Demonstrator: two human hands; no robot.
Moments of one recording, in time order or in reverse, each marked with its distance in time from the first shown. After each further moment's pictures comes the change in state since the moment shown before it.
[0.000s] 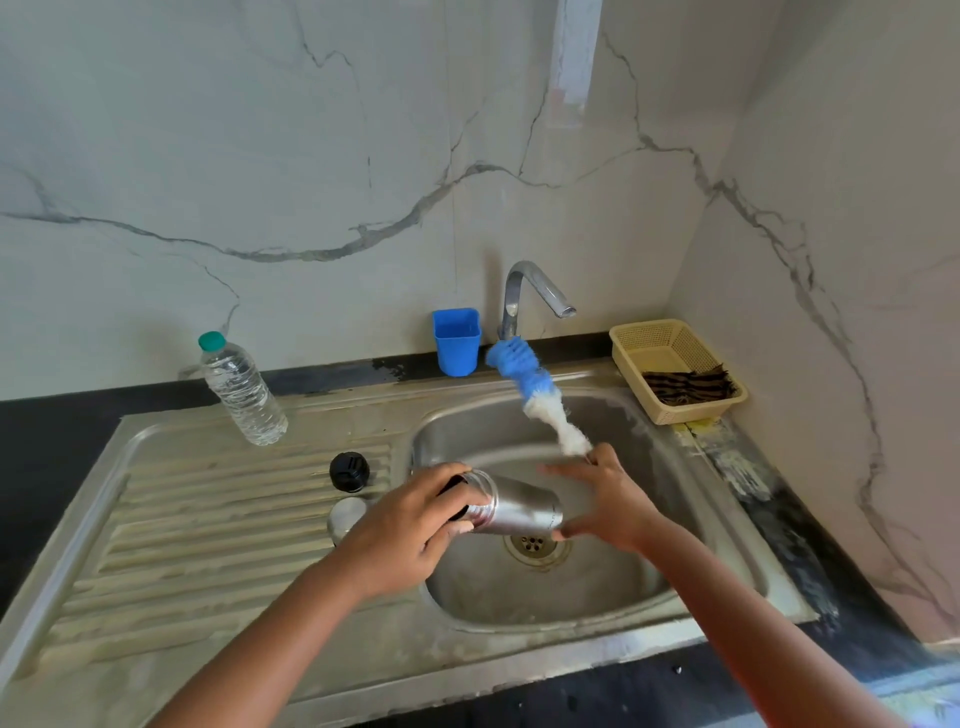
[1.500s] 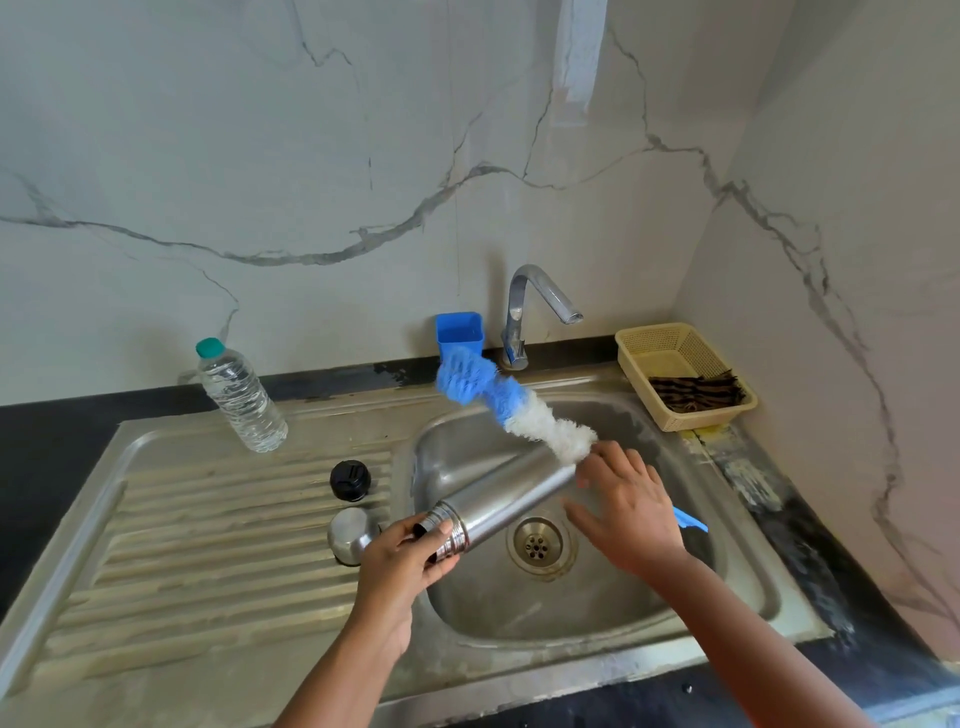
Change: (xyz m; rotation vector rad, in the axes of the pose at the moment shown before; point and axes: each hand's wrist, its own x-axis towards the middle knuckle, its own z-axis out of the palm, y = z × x) left_hand -0.011 0.017 0.043 -1.328 0.528 -1.274; right_hand -0.004 0.010 0.013 -0.401 0.503 -0.281
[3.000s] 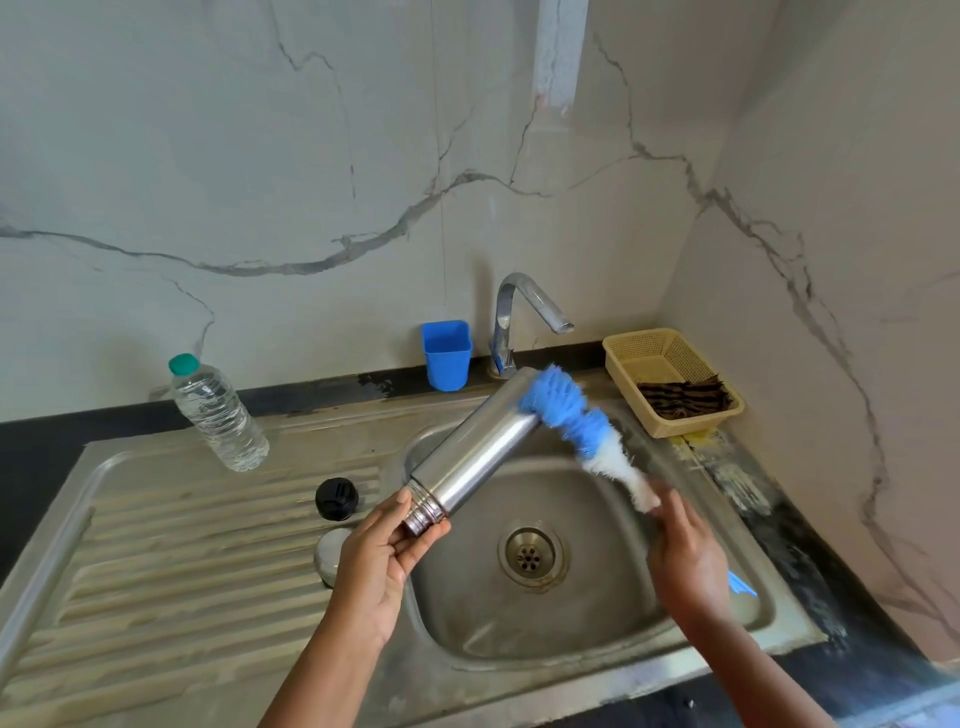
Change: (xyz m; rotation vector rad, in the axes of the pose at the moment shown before) left_hand 0.008 0.040 0.010 -0.355 -0.036 -0.041; right_hand -0.046 0.043 0.018 0.147 0.264 0.393
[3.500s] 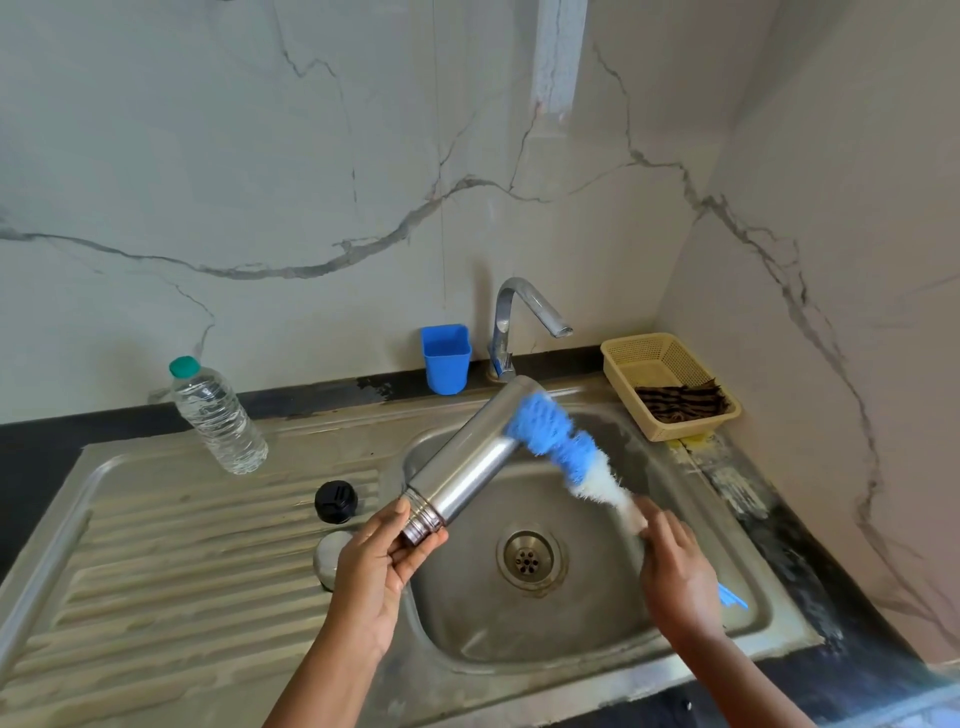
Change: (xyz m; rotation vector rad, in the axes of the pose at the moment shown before) left_hand 0.002 -0.007 -0.010 0.010 -0.017 0.052; right_hand -0.017 -0.002 0.004 -0.033 -0.043 -0.092
